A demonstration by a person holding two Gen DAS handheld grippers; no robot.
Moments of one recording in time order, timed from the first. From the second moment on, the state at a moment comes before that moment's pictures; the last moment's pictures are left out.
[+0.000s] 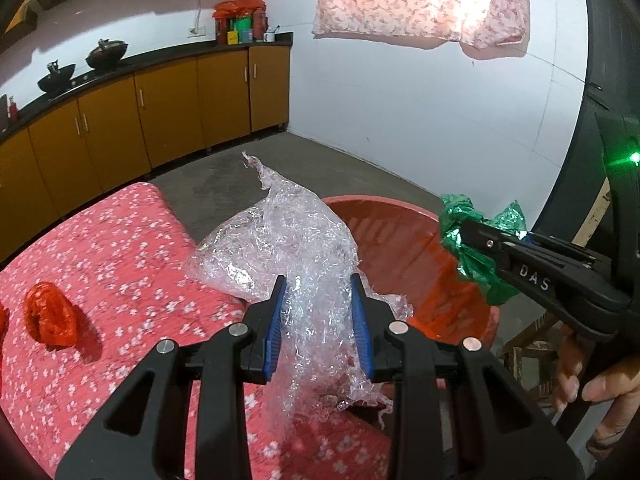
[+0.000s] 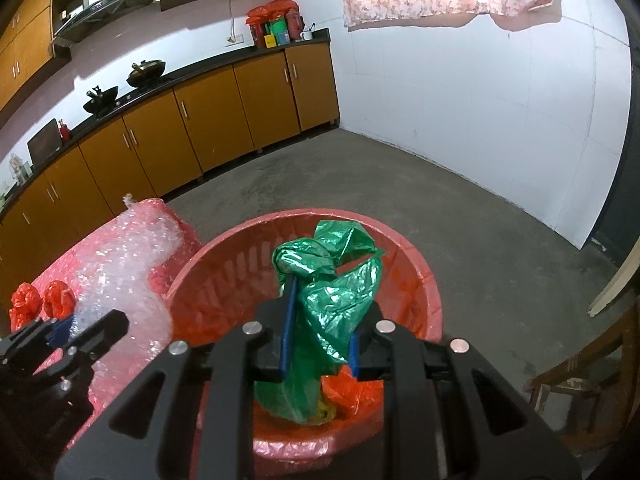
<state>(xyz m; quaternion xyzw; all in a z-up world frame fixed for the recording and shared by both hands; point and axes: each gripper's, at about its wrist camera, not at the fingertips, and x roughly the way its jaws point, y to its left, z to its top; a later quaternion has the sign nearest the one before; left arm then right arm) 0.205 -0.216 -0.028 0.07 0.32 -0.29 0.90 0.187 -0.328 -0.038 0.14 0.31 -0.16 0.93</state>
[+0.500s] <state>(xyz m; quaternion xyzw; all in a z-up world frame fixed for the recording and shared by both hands) 0.220 -0.246 -0.041 0.08 0.34 -0.31 0.89 0.195 -0.350 -0.030 0.18 0.28 -0.13 0.93</state>
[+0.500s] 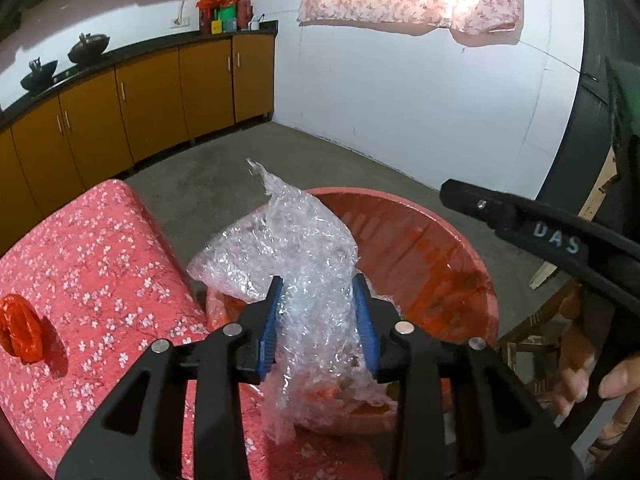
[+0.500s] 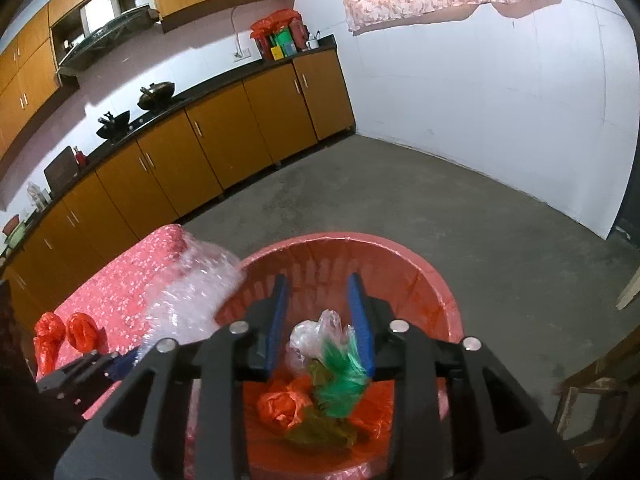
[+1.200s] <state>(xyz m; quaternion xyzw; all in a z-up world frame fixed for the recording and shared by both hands) 0.201 -0.122 -0.028 0.04 0.30 -0.15 0.94 0.184 -0.285 -0.018 0.06 0.25 -0.16 0.95</state>
